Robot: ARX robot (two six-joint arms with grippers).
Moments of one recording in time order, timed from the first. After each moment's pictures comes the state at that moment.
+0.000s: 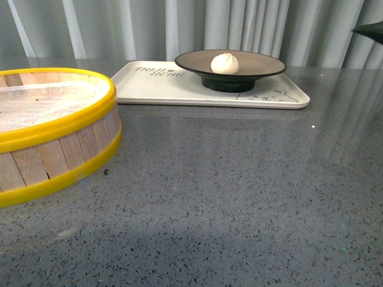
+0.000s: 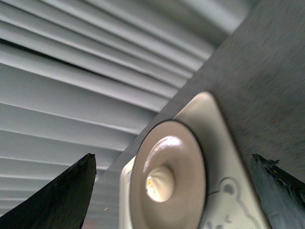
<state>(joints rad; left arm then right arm) 0.00 0.00 0.03 0.00 0.00 0.00 -0.12 1.88 1.57 0.10 -0.35 0.95</state>
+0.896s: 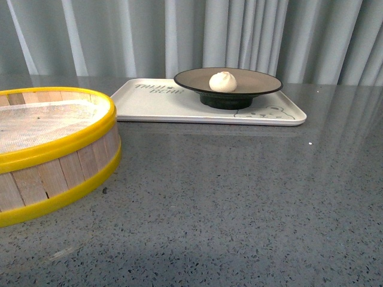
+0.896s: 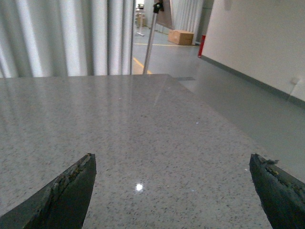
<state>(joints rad) 0.00 0.00 0.03 0.00 0.00 0.00 -0.38 0.99 0.23 0.75 -0.37 -0.02</state>
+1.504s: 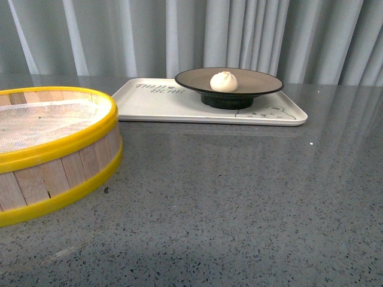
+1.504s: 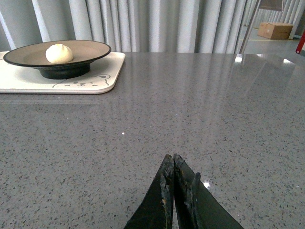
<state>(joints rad) 0.00 0.00 0.03 0.00 0.00 0.00 -0.14 0.61 0.05 0.54 -0.13 -0.01</state>
